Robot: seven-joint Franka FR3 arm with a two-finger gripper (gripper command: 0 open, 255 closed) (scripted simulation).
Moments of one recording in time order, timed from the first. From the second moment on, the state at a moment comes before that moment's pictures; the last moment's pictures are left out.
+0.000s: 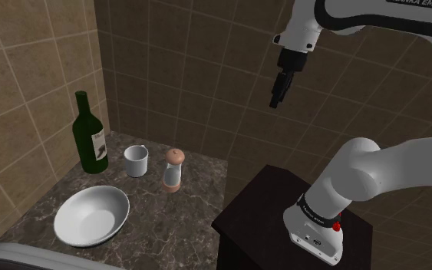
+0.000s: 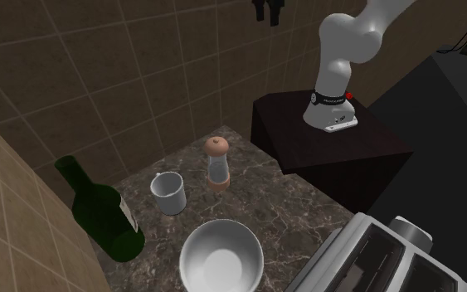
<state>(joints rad) -0.02 -0.78 0.00 -2.44 0.08 1.55 -0.17</state>
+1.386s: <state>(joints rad) 0.10 -0.28 0.22 -2.49 0.26 2.20 -0.05</state>
